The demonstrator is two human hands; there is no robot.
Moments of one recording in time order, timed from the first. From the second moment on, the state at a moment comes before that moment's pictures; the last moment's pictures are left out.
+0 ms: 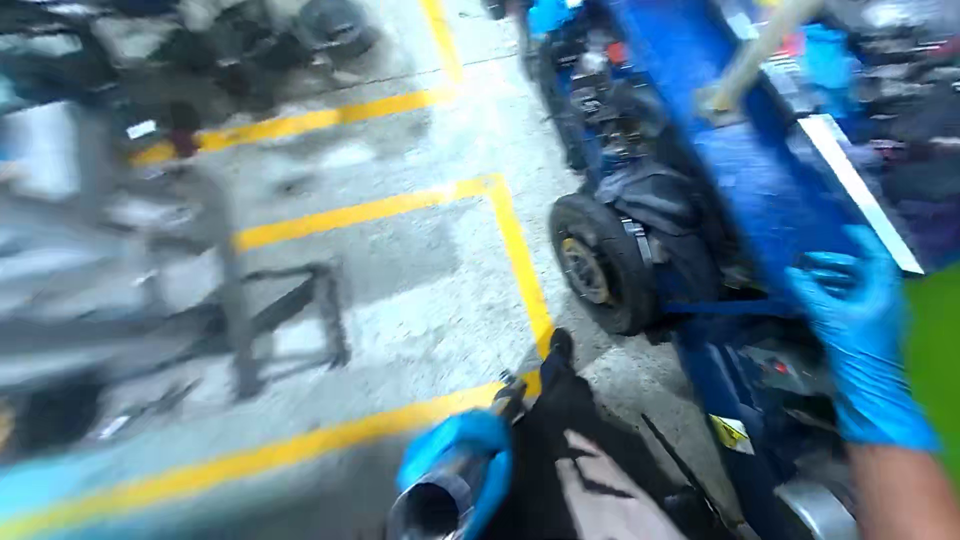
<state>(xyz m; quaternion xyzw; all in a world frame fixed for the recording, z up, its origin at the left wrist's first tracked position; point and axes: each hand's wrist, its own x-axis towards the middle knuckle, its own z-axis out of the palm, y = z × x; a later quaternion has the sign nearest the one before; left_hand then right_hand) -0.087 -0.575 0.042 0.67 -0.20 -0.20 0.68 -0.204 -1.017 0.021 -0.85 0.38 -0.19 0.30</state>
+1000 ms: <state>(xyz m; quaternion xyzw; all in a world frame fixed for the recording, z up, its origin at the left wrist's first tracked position) -0.231 -0.251 -0.016 0.77 -0.09 0.17 0.60 -0.191 -0.423 0.123 -0.88 -0.35 0.05 0.32</state>
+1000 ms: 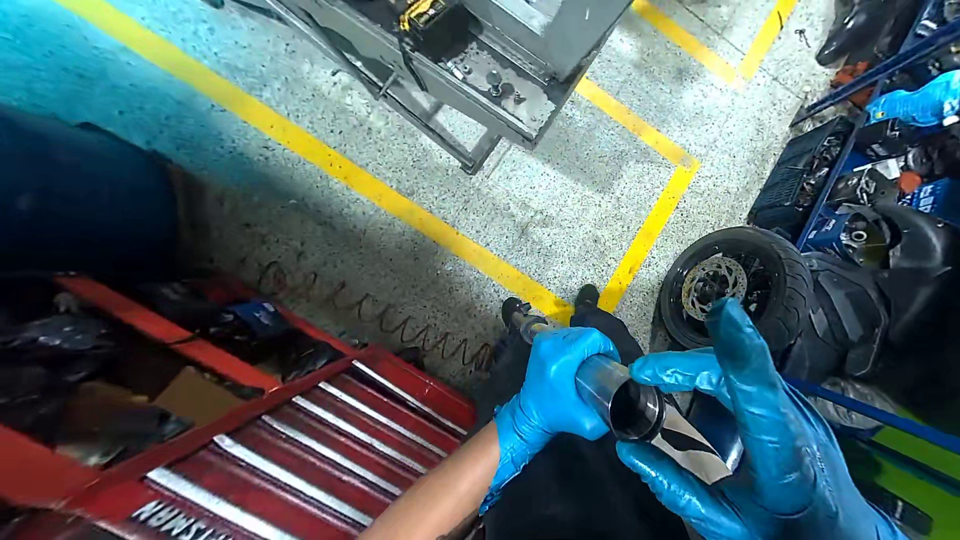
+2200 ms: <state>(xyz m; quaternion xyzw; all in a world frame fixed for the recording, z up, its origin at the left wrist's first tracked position) -0.247 -0.324 0.007 0.74 -0.07 0.21 0.64 -0.134 -0.330 -0.228 -0.58 -0.11 0.61 0.53</state>
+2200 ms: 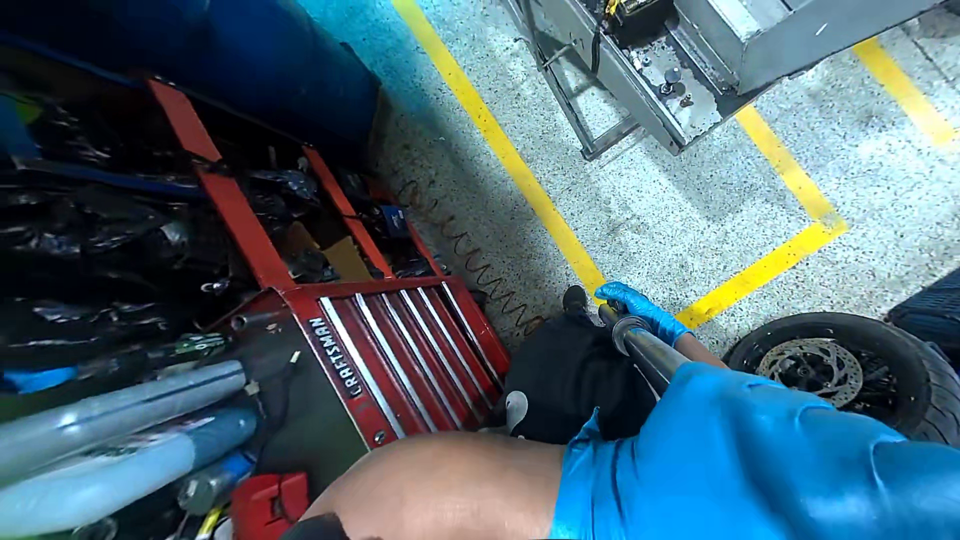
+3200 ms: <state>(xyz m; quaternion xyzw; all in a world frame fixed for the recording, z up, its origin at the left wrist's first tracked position) -0.250 -0.223 0.014 0.70 -0.15 0.19 0.67 -0.155 -0.316 -0.048 -0.69 -0.02 0.61 0.39</state>
